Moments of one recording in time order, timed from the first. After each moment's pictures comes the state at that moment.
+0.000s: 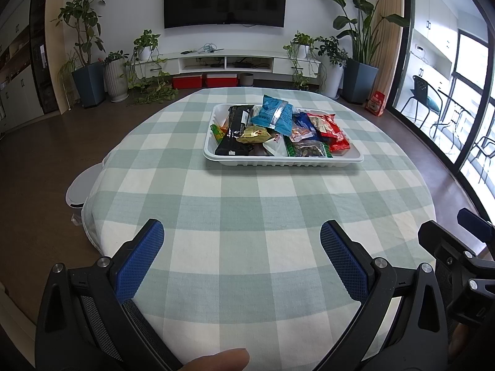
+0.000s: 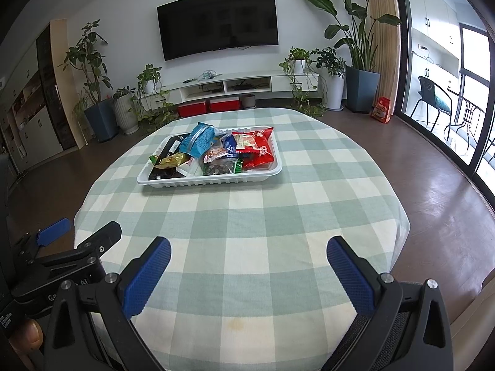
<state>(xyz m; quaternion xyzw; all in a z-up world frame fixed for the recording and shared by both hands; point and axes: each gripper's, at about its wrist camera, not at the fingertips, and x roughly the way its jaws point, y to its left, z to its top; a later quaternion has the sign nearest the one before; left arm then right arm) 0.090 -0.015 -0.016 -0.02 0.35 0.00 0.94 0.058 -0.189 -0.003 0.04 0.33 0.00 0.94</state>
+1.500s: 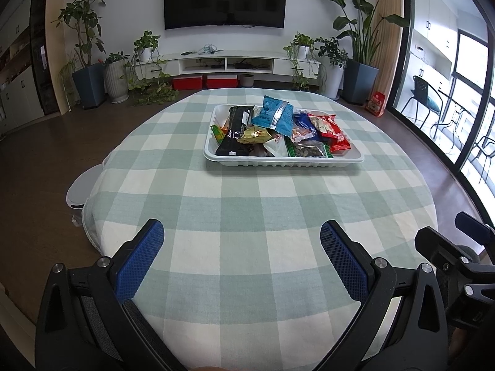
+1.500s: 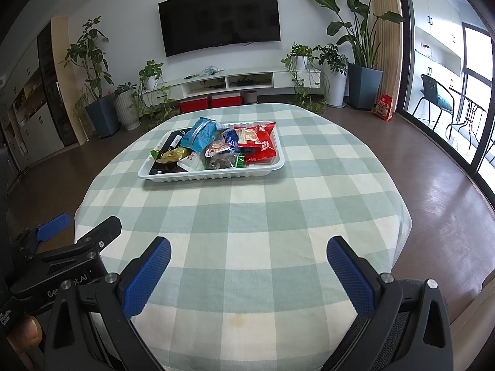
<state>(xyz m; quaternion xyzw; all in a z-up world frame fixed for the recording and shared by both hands) 0.089 -0.015 -0.016 -0.02 0.34 0.00 0.94 0.056 -0.188 -0.002 0.04 0.34 0.01 0.94</state>
